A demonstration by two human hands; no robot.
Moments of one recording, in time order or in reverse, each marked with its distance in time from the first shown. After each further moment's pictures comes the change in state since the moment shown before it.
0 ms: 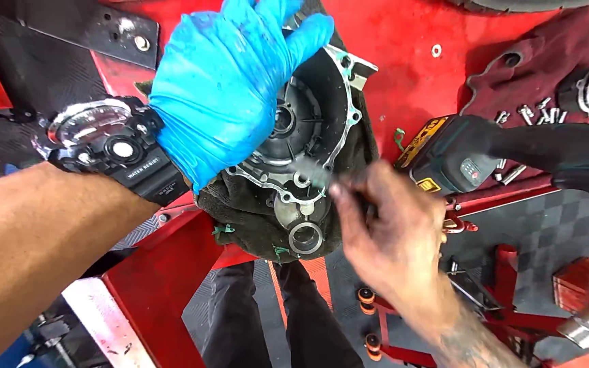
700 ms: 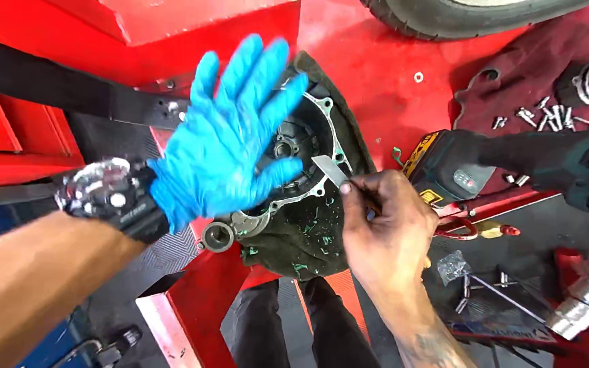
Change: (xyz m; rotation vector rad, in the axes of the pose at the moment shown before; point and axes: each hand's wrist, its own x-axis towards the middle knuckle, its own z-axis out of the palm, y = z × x) left_hand 0.027 0.036 -0.161 -0.125 -0.393 0.131; right_hand 0.011 -0.023 0.019 0.047 0.300 0.314
